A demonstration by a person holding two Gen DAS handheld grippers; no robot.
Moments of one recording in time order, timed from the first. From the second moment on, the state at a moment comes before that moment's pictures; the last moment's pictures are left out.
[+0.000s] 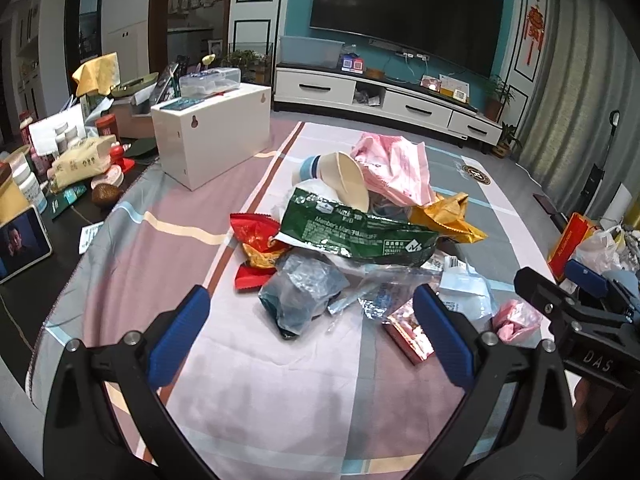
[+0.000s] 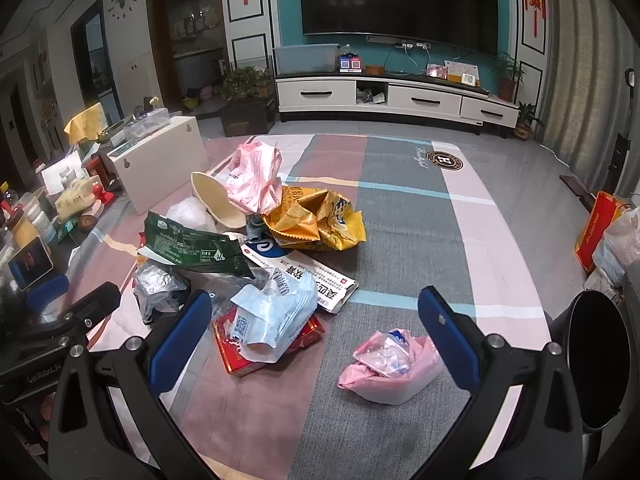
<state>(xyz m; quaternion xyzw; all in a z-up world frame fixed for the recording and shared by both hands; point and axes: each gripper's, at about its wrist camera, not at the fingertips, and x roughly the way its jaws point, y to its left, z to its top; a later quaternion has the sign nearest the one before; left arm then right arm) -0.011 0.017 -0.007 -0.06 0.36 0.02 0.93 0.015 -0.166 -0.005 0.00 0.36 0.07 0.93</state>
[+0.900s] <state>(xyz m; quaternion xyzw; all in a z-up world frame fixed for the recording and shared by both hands) -0.016 0.016 -0.003 -0.07 0.36 0.00 0.93 0.013 -0.167 -0.003 0.00 0.36 0.07 0.93</state>
